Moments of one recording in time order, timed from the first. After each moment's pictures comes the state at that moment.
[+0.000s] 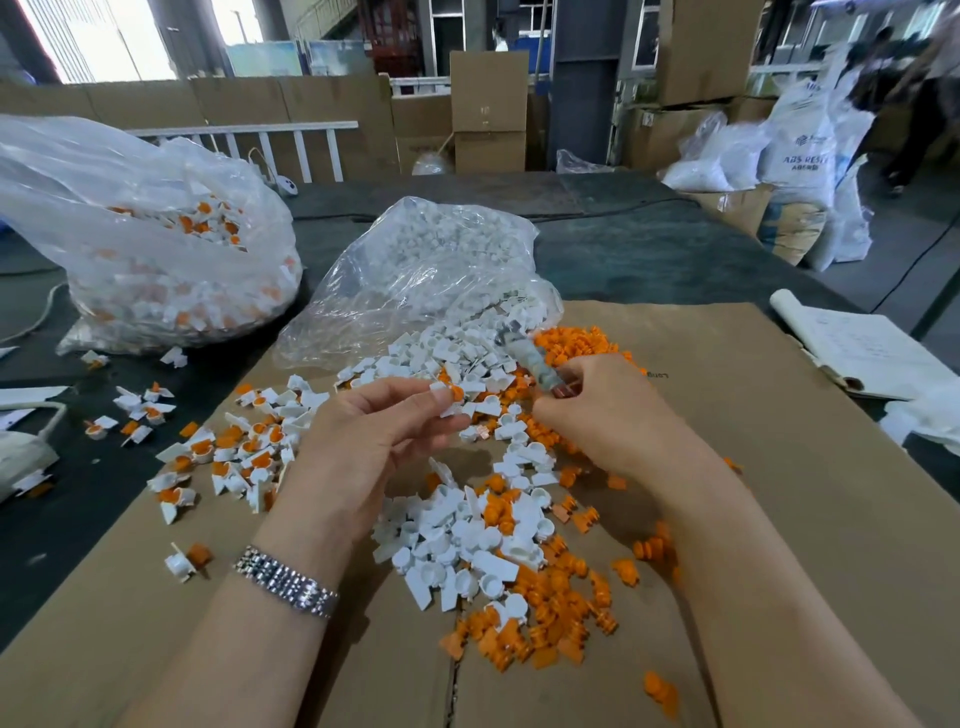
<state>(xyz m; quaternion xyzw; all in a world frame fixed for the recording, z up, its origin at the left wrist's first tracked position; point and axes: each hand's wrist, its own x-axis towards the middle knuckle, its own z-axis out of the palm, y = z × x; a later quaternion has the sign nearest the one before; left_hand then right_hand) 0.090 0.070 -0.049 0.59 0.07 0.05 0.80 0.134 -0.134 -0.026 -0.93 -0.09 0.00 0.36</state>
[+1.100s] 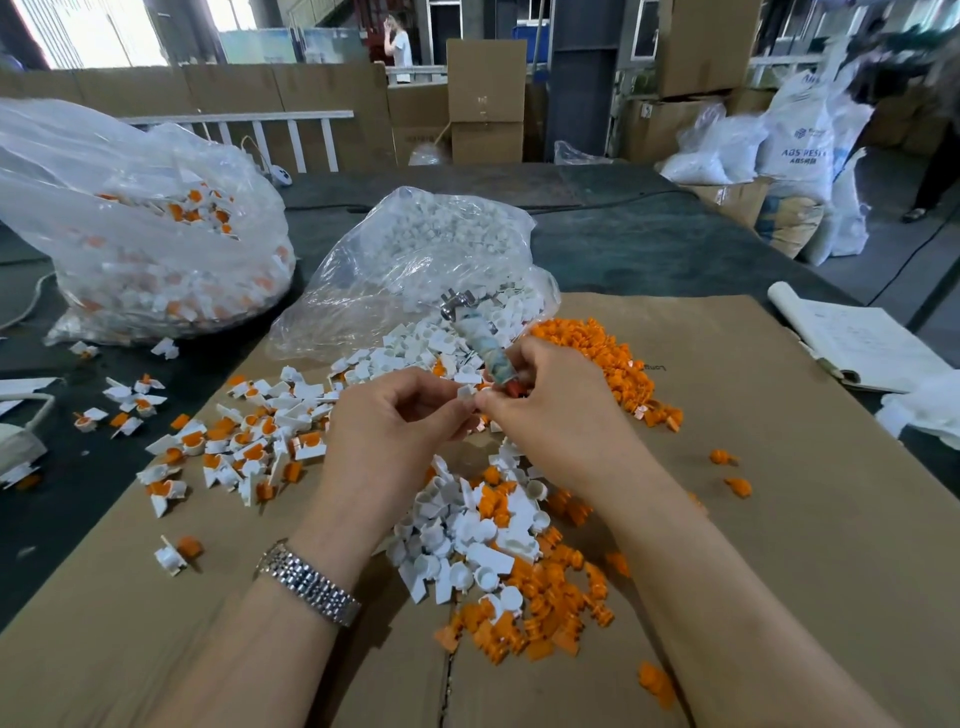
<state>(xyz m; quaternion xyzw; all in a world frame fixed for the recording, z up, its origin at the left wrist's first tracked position) 0.084 0.049 -0.051 0.78 0.02 0.16 0.60 0.123 -0.104 -0.035 -0.89 -0.15 -0.07 0.43</state>
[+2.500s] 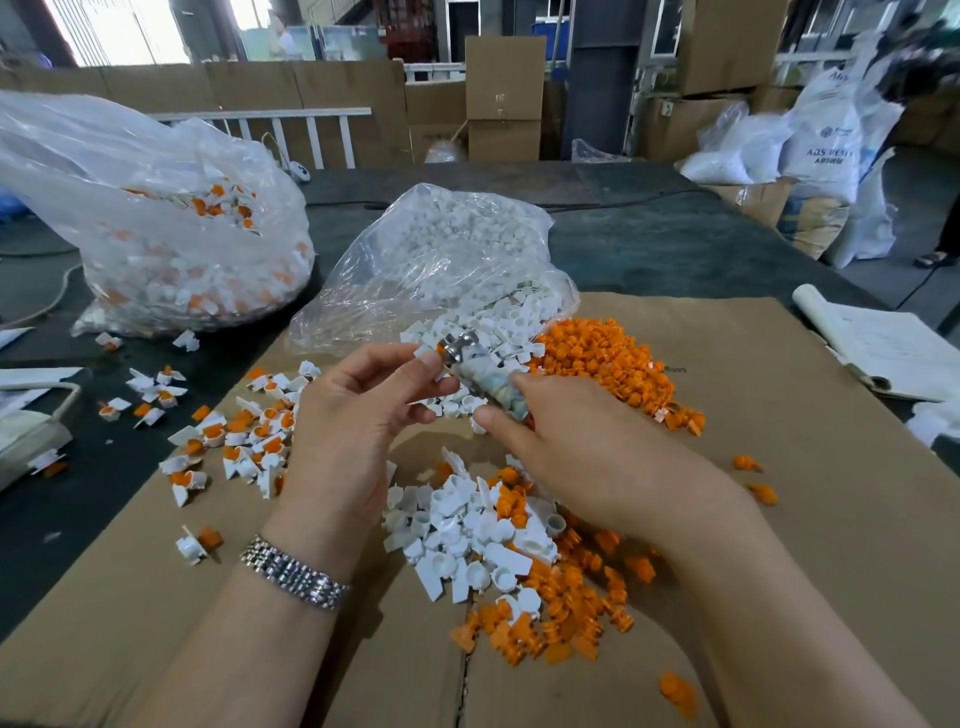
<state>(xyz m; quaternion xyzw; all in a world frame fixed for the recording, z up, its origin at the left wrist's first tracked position) 0.083 0.069 -0.046 0.58 0.05 0.18 0.79 0.101 -0.108 -0.016 -0.93 -0.26 0.03 0.25</state>
